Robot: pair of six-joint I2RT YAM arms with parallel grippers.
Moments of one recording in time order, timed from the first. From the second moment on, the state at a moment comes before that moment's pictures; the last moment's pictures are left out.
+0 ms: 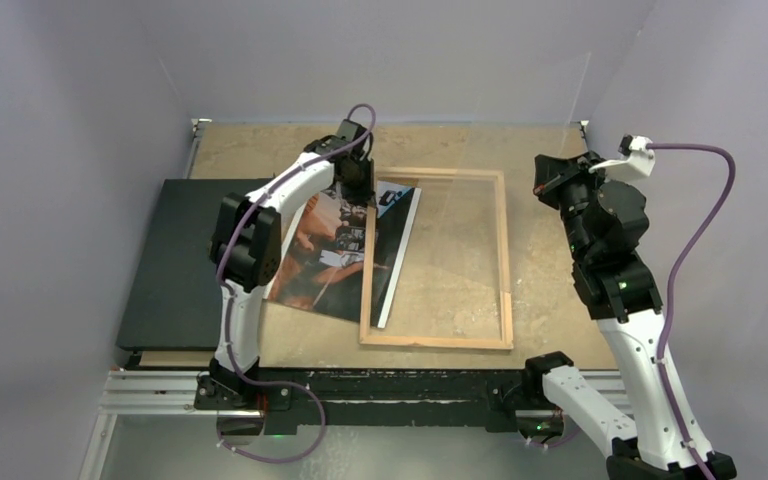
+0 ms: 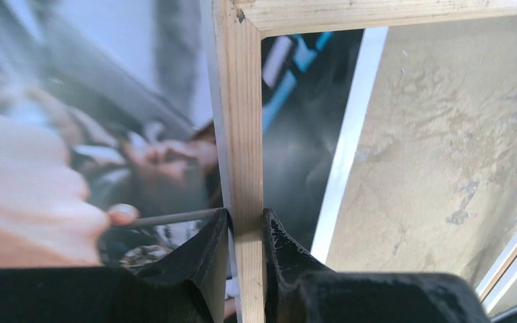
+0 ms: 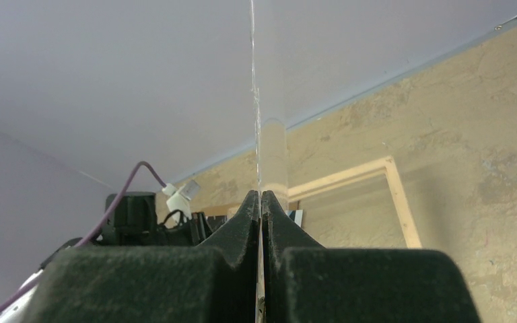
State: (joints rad) left arm -0.47 2.14 1.80 -0.70 0.14 -0.48; right arm 0.23 0.81 1.13 -0.33 0.24 0.62
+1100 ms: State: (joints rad) left arm -0.37 2.12 1.93 -0.89 0.13 -0.18; right arm 0.23 0.95 1.18 -0.32 -0.14 0.69
